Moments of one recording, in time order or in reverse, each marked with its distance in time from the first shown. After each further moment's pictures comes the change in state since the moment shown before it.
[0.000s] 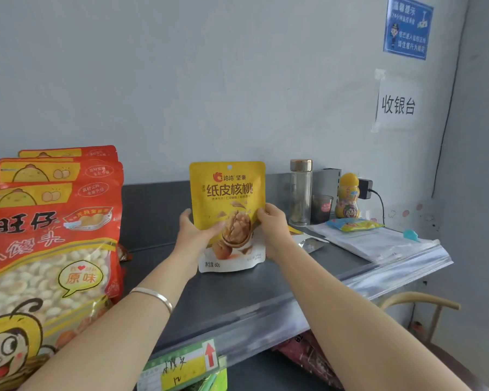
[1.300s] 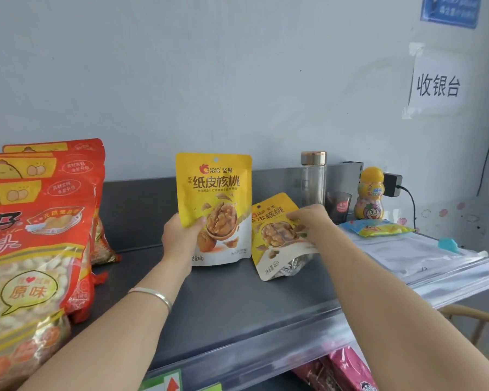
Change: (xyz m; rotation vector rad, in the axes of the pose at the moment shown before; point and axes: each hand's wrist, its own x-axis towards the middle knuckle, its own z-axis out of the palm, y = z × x) left_hand 0.047 -0.029 0.017 0.029 0.296 0.106; right_hand 0.101 0.010 -0.084 -0.387 0.071 0.316
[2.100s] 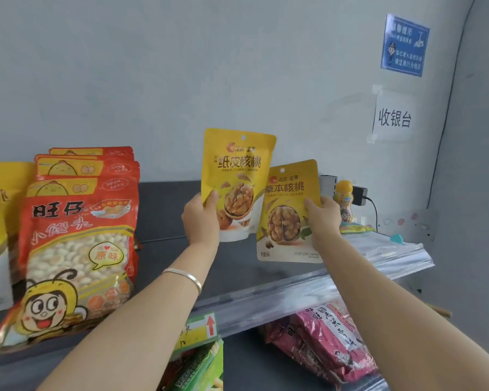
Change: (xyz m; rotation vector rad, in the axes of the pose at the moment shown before) left_hand -0.073 0.073 -0.023 -0.021 0.077 0.285; right_hand -0.146 -0.010 -0.025 0.243 0.378 -0.376
